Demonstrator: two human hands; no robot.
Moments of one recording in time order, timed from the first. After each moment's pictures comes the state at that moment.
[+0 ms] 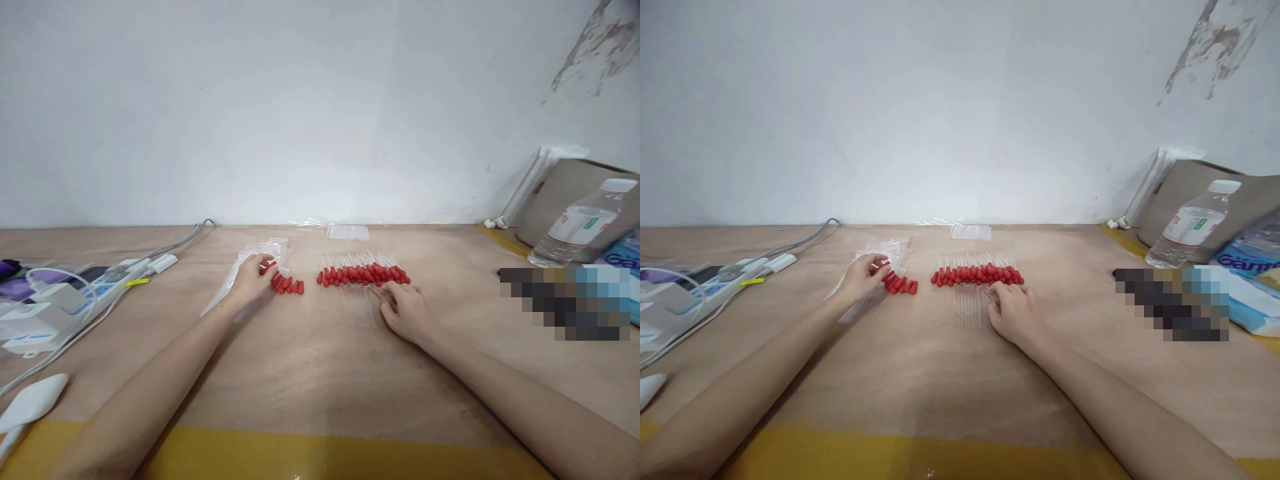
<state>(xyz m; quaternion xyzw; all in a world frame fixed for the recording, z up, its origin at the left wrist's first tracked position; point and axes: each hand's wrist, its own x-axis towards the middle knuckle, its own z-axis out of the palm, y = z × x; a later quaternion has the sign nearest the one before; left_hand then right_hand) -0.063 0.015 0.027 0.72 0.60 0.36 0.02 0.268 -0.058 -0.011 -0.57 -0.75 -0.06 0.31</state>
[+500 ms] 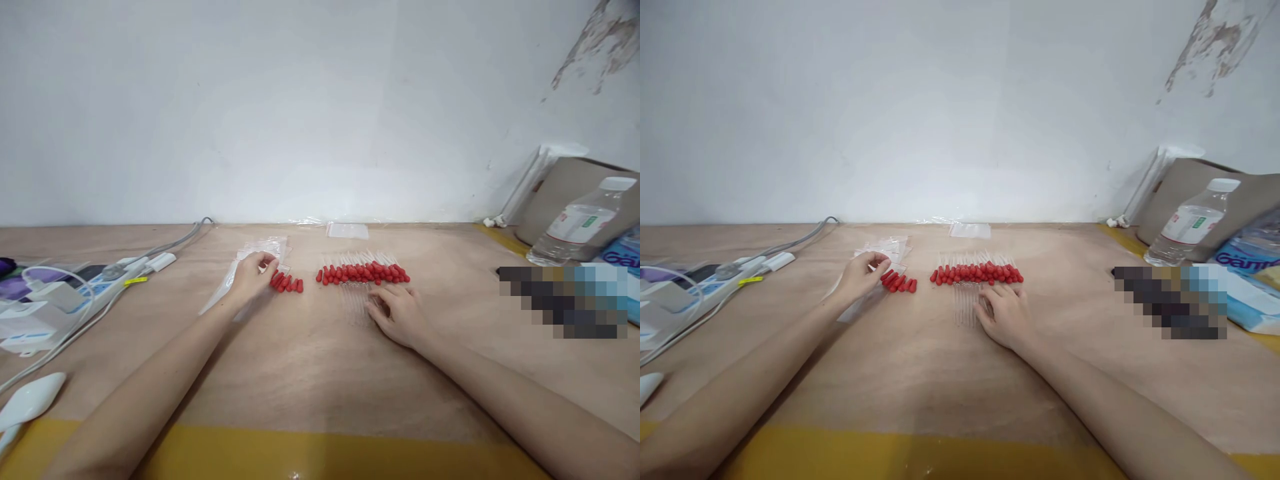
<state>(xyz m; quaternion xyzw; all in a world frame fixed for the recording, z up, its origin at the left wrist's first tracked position) -0.060 0.014 0.030 0.72 0.58 0.37 0.02 0.257 -0.066 -0.009 -0.54 -0.78 -0.07 0.30</state>
